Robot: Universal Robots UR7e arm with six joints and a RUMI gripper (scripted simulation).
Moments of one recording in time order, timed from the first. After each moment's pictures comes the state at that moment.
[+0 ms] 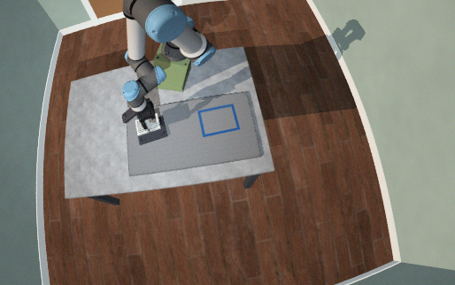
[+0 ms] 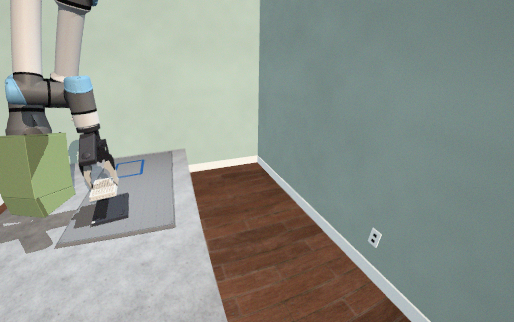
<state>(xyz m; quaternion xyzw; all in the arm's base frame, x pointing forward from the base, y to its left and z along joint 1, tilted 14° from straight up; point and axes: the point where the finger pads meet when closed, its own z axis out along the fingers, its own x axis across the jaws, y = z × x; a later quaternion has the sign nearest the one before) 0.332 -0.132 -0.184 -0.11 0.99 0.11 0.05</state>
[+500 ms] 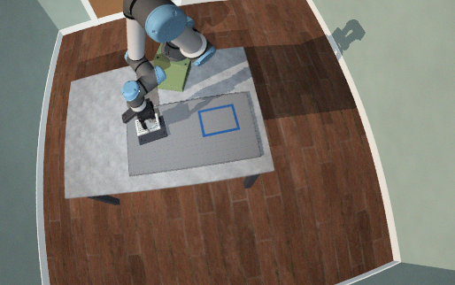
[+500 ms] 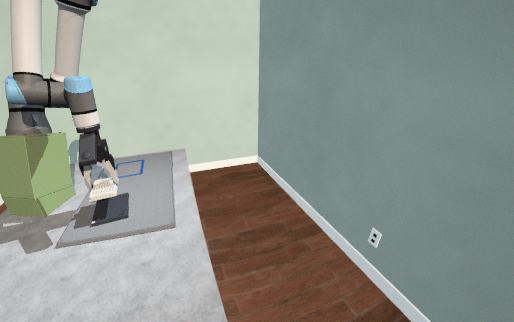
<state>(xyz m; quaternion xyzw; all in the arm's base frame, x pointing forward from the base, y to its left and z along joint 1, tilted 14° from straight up) 0.333 -0.133 -0.184 -0.11 0.99 0.11 0.05</state>
